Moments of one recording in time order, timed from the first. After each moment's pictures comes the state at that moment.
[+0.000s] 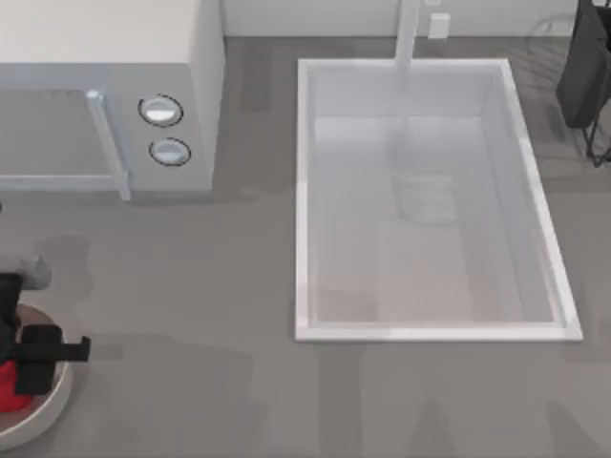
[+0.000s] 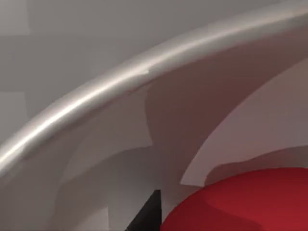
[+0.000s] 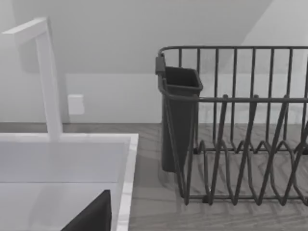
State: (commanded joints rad) left arm -0.02 1.56 0.58 -0.59 0.00 0.00; right arm 0.00 0.00 0.00 0.00 0.00 0.00
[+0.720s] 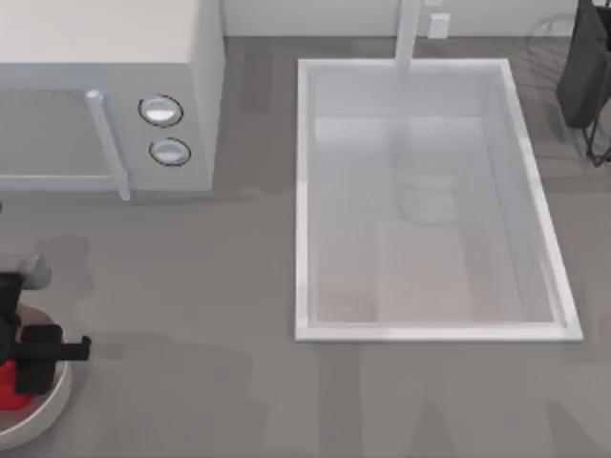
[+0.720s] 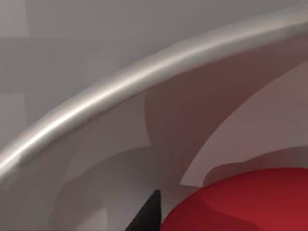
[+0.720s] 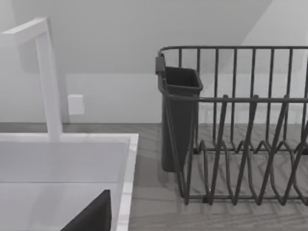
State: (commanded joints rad) left arm -0.02 1.56 0.58 -0.59 0.00 0.00; right arm 0.00 0.00 0.00 0.00 0.00 0.00
